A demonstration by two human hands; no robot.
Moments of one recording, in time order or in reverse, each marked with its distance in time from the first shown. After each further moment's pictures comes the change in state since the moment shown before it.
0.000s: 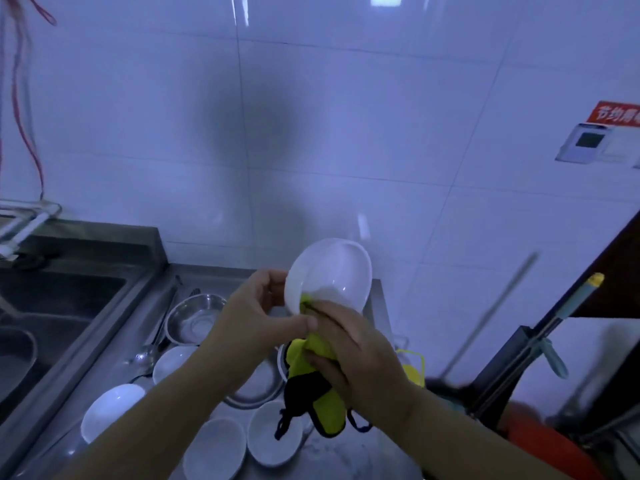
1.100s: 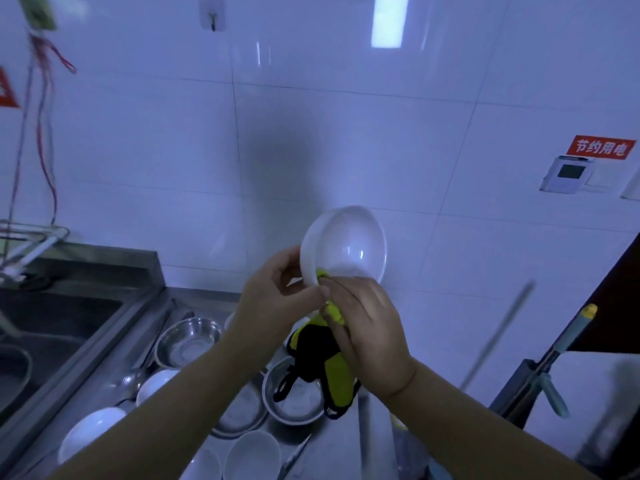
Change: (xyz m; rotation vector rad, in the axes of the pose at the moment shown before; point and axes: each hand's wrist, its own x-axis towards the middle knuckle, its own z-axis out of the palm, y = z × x) left_hand 0.032 0.043 0.069 -0.146 0.049 0.251; right_hand 0.031 0.055 -0.047 -0.130 0.227 -0.092
